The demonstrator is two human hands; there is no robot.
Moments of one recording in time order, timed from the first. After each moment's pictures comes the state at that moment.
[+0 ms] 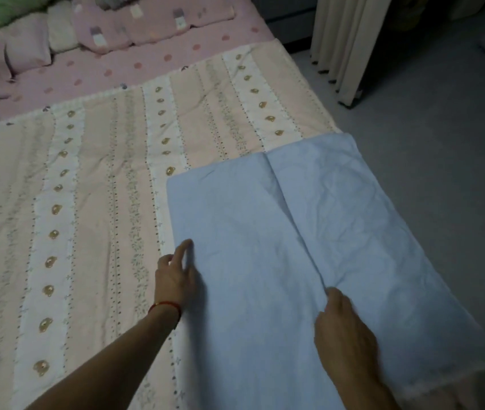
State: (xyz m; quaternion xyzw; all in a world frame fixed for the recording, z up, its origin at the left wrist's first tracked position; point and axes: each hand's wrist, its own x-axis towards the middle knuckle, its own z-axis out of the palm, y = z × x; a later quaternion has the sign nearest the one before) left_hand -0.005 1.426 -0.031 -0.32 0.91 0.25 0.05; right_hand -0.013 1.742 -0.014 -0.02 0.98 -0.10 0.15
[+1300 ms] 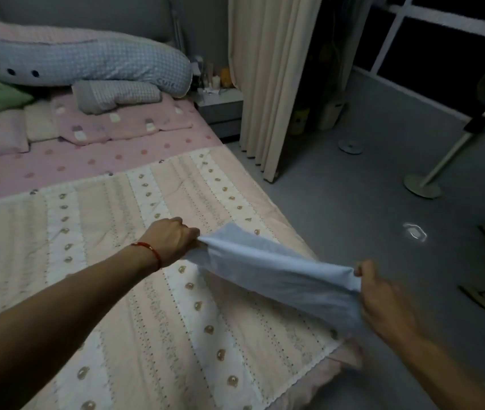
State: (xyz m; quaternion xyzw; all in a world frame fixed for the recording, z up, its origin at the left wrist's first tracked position) left_hand -0.044 1.351 0.294 0.21 0.98 -0.06 -0.01; right_hand 0.056 1.781 0.313 -0.02 1.00 -0.02 -0.01
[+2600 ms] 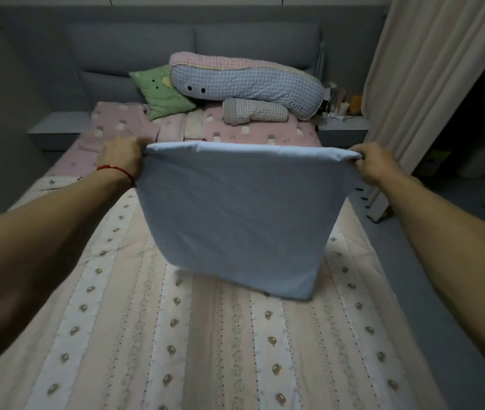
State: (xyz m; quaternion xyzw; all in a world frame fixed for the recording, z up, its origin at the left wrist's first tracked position) left_hand 0.051 1.109 0.494 -0.28 0.95 0.02 -0.14; right_hand -0.223 1.531 0.479 -0.21 0.94 -0.26 0.01
